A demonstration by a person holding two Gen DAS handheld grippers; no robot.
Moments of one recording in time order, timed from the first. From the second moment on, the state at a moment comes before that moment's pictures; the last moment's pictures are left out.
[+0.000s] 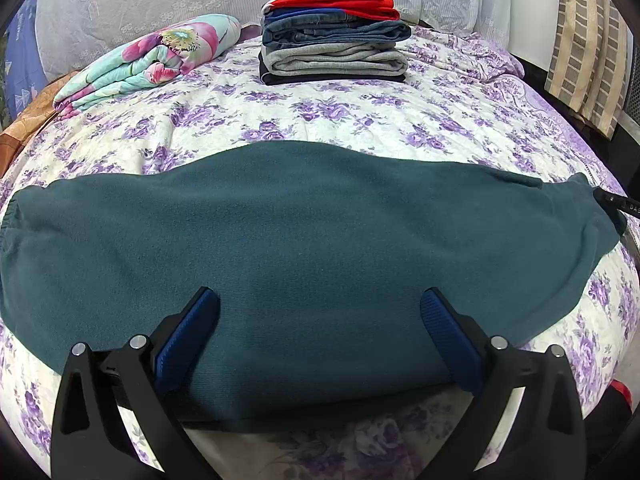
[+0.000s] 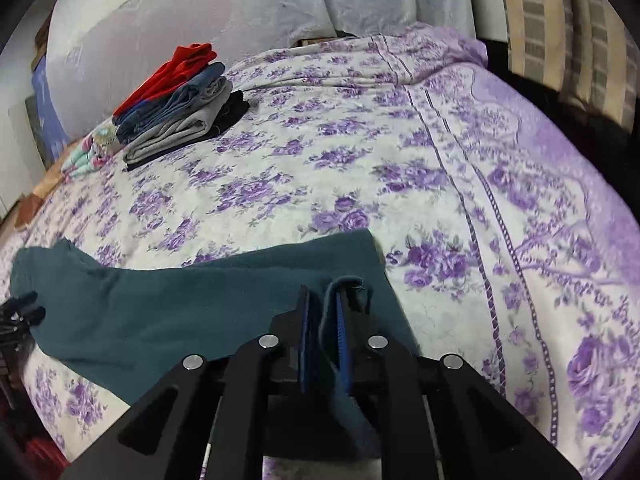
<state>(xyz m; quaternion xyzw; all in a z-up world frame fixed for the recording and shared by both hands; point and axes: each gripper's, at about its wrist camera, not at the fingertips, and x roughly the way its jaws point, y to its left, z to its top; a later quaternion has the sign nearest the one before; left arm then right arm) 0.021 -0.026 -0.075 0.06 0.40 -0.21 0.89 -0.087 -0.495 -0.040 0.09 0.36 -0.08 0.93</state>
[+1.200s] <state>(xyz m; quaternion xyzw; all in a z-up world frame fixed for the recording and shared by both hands) 0.018 -0.023 -0.075 0.05 0.40 -0.21 0.89 -0.157 -0.467 -0.053 0.30 0.33 0.00 0.89</state>
